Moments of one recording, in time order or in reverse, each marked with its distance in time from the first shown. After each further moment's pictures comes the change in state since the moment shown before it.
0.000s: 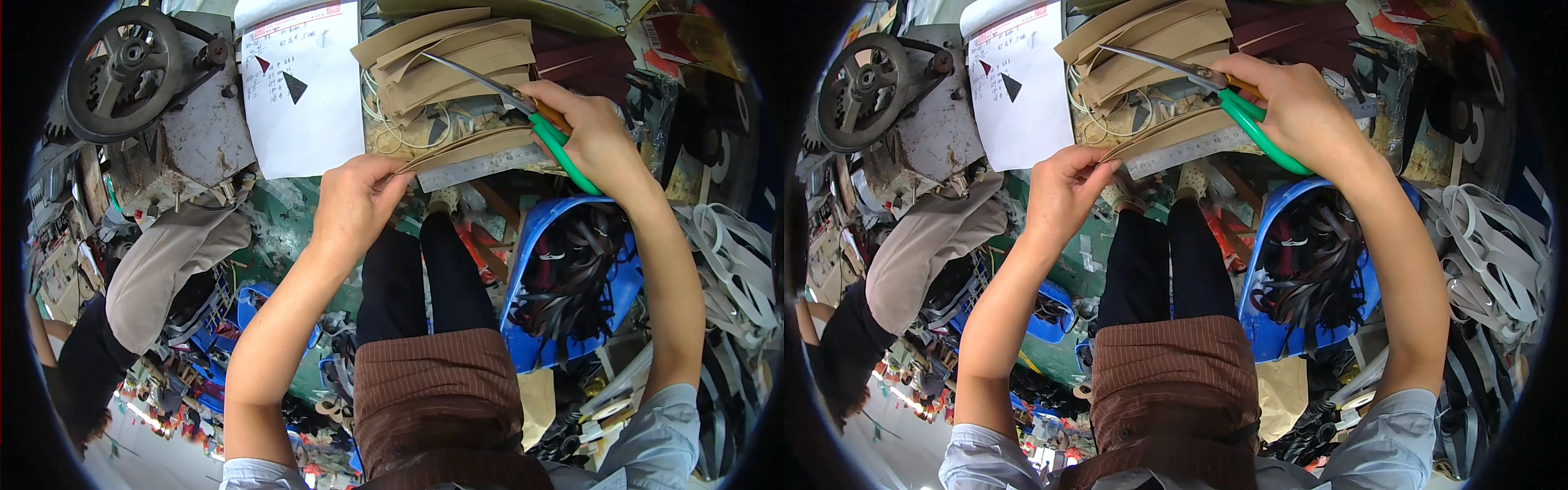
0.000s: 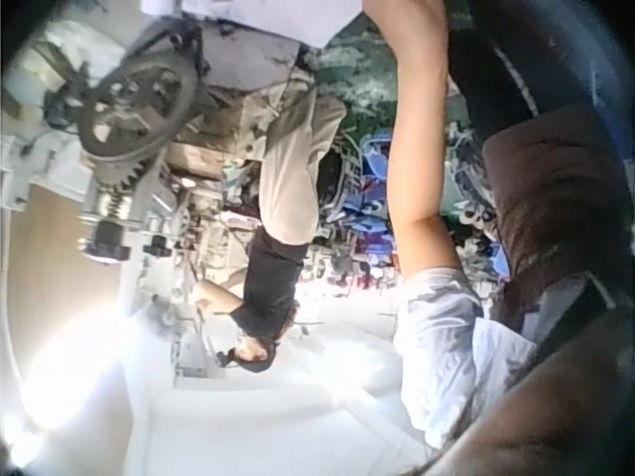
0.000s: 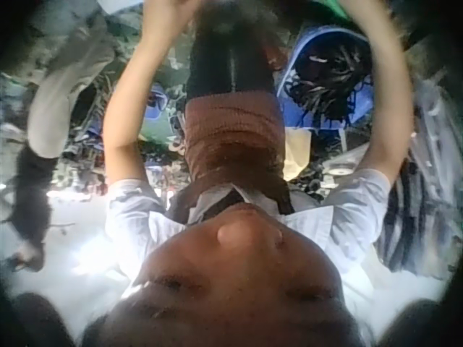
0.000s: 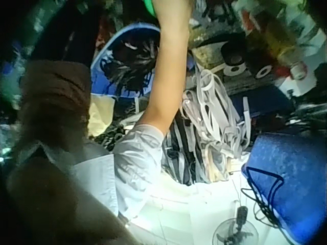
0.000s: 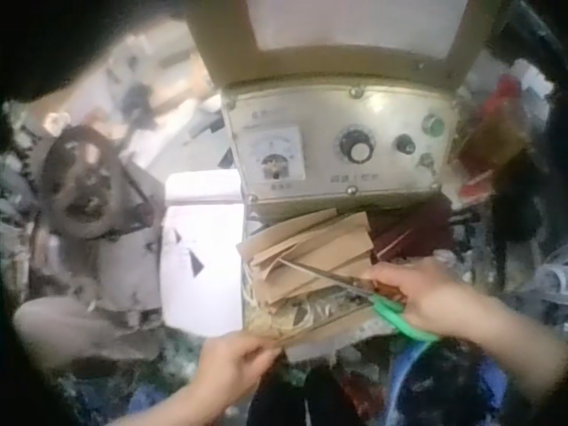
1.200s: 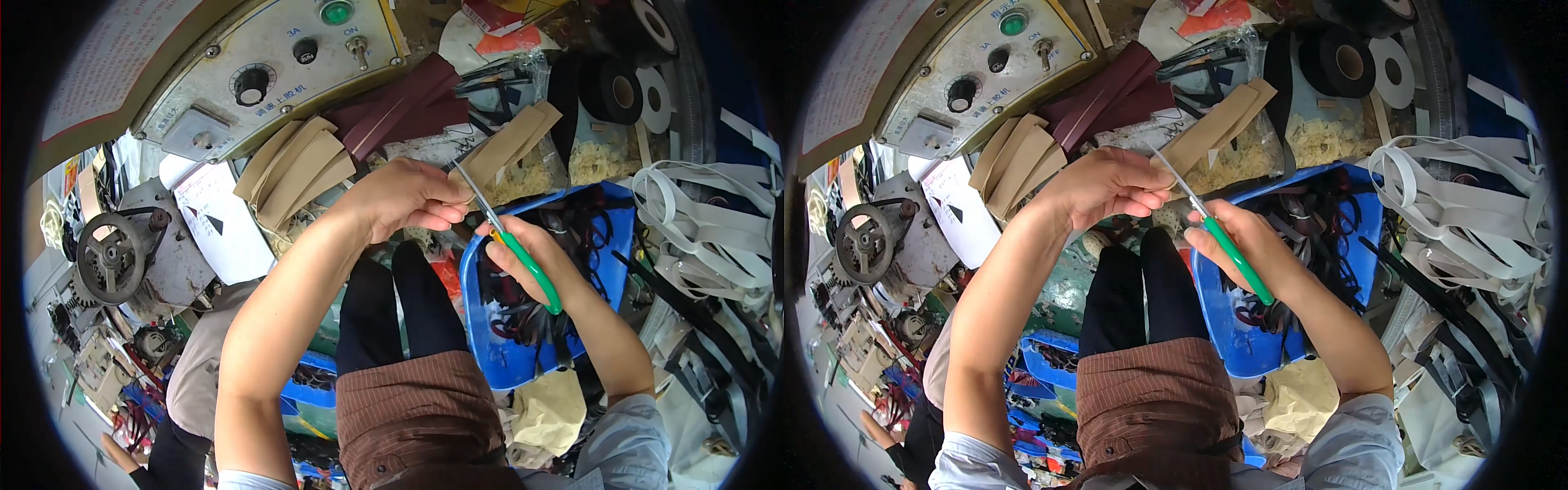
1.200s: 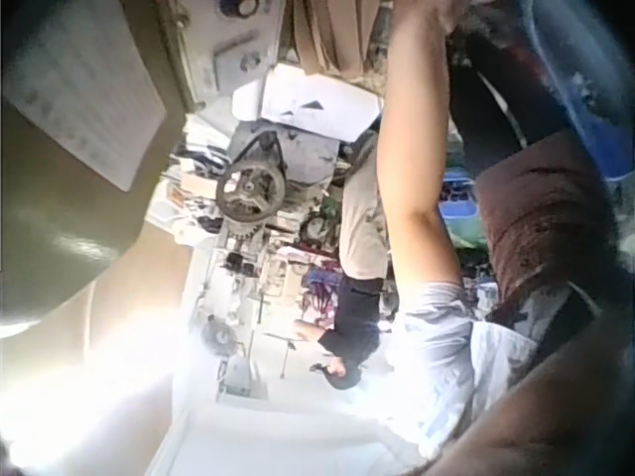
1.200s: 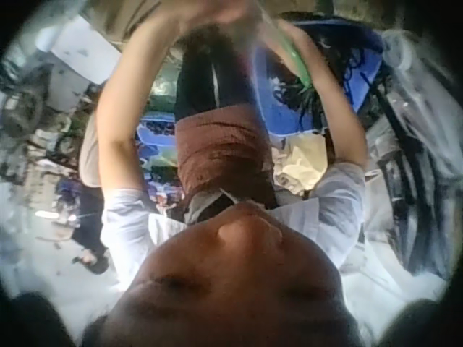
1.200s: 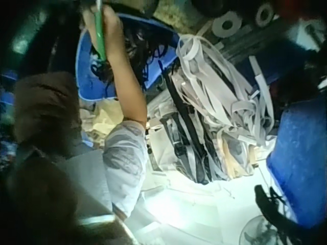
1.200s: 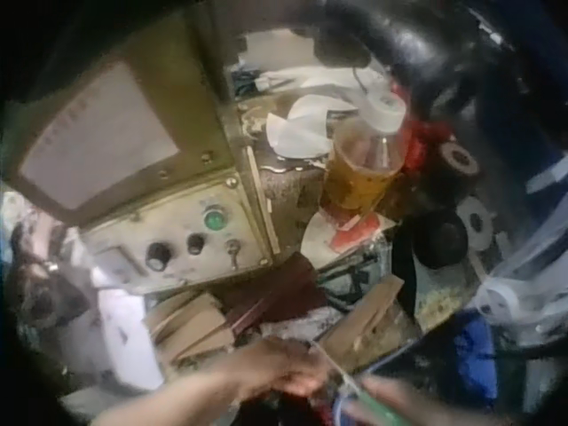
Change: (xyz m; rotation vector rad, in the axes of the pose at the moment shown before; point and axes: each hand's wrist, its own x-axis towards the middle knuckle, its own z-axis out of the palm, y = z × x) left_hand 0.119 0.156 0.096 -0.613 -0.866 -0.669; right_hand -0.144 0.044 -0.014 0.713 0.026 0.542
